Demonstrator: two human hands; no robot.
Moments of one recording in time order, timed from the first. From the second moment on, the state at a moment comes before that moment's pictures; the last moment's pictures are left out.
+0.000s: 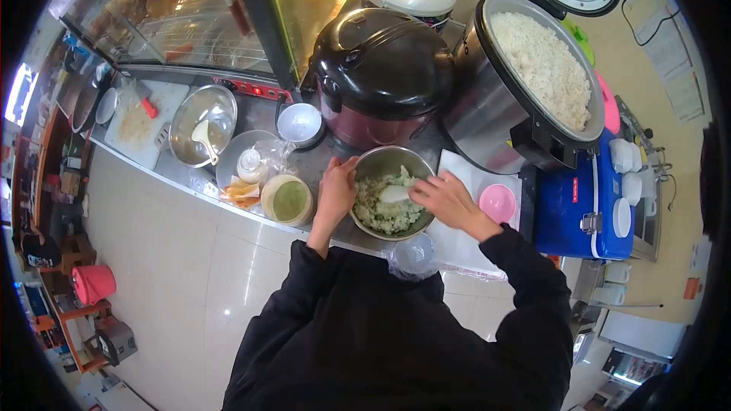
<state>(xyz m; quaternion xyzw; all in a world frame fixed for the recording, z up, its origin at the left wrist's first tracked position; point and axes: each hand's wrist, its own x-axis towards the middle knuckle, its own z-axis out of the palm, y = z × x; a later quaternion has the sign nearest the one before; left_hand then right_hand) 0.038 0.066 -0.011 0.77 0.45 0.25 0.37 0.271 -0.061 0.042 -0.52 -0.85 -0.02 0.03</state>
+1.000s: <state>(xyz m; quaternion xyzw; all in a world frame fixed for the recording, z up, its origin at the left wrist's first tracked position) 0.013 0.002 -0.037 0.69 0.44 0.35 0.46 0.235 -0.080 0.085 -0.71 -0.69 0.09 0.02</state>
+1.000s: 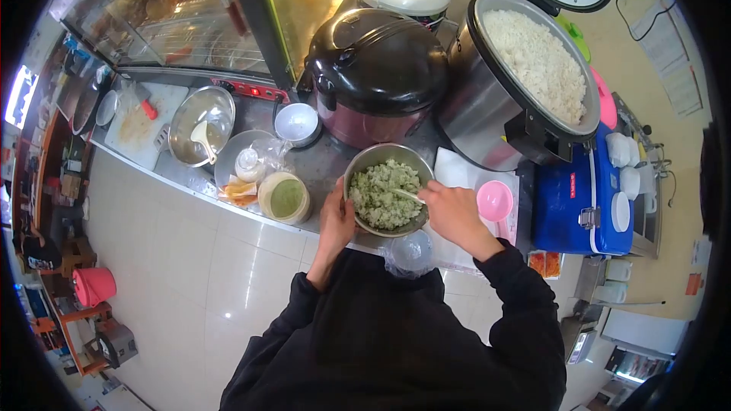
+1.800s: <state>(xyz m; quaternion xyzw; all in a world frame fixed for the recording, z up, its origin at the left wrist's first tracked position) 0.014 0.019 -0.028 0.68 0.44 0.38 0.45 0.188 -0.112 0.073 -0.72 -0.69 0.04 0.10</state>
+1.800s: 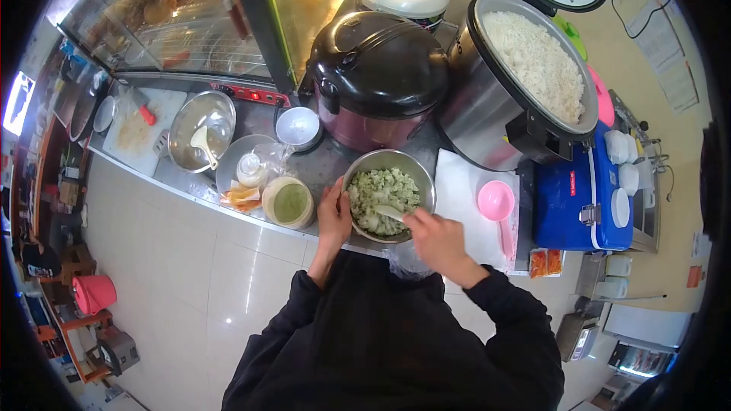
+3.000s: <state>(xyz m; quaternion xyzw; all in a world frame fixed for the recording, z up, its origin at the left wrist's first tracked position) 0.047 0.080 -0.030 0.73 0.43 0.39 0.38 0.272 -0.084 0.082 -0.58 -0.81 0.04 0.08</state>
